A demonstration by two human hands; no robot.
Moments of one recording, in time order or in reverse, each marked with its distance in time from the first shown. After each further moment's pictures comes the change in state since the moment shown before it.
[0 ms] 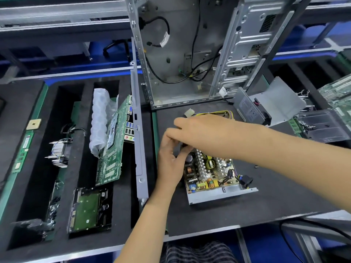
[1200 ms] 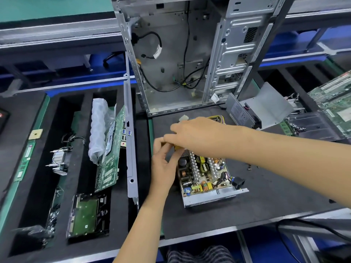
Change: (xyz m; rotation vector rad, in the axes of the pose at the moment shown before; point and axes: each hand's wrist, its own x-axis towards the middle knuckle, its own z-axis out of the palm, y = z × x) left_hand -0.003 0.006 0.001 -0.002 -0.016 -0.044; right_hand -0.004 0.010 0.009 -0.026 0.082 -0.056
